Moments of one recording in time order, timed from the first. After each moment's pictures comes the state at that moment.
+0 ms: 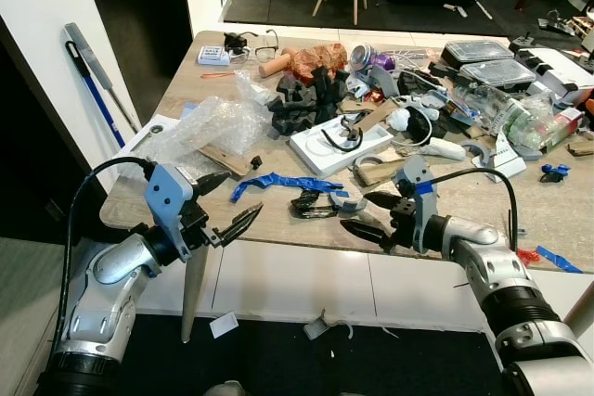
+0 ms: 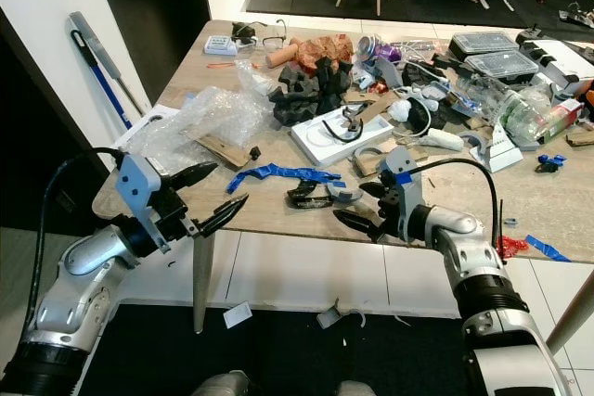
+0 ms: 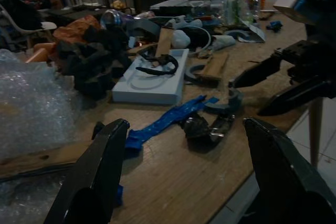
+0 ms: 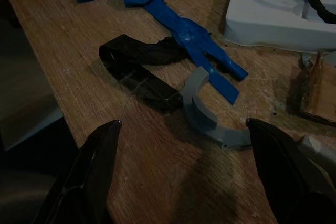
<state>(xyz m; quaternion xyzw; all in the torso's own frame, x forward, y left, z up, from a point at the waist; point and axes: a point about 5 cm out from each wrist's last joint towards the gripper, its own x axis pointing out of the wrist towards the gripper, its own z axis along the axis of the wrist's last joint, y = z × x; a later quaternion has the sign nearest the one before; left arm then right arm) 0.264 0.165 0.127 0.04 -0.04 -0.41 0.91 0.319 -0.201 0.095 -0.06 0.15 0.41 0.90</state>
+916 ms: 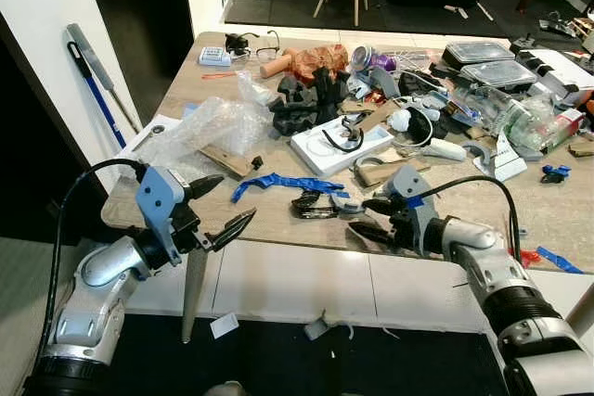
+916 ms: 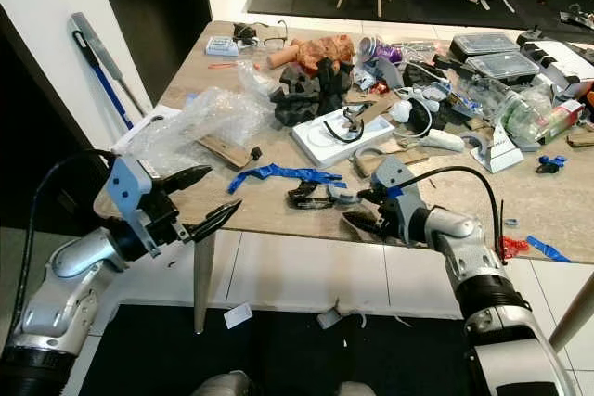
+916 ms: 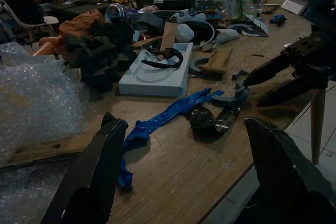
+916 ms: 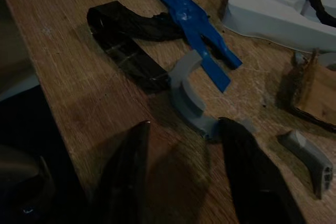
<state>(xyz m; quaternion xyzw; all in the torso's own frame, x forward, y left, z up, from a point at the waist) 0.262 0.175 0.129 0.05 -0.03 -0.41 0.91 0.319 -0.206 0.087 -0.14 0.15 0.41 0.89</state>
